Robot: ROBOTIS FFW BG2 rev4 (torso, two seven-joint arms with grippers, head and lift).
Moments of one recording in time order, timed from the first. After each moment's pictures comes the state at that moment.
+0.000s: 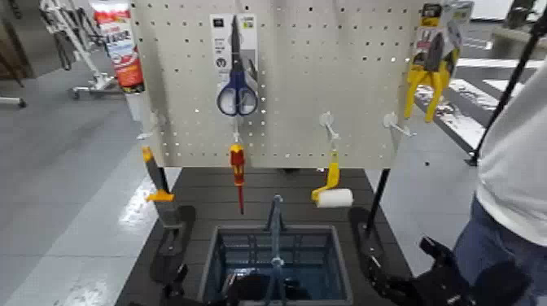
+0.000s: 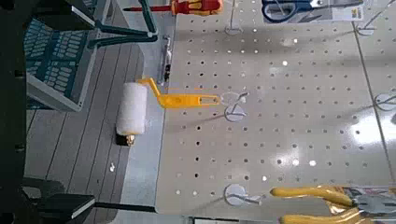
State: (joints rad) left arm 0.30 0.00 -0.10 -1.60 0.12 -0.33 -0.26; right arm 0.41 -0.26 0.01 -2.02 -0.20 -0.01 0.22
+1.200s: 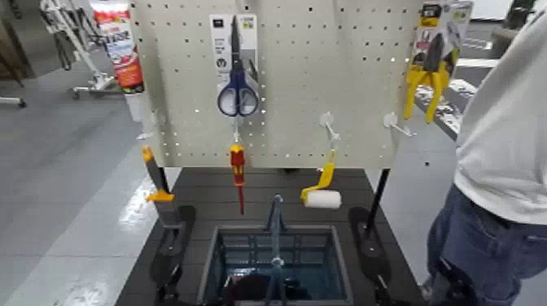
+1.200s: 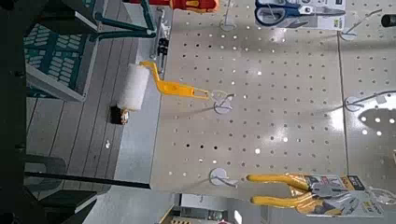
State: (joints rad) left arm 0.32 0.00 -0.08 -1.61 0.11 -0.34 -0.25; right arm 0.56 -0.26 0.06 -2.09 -0.12 -0.13 0.05
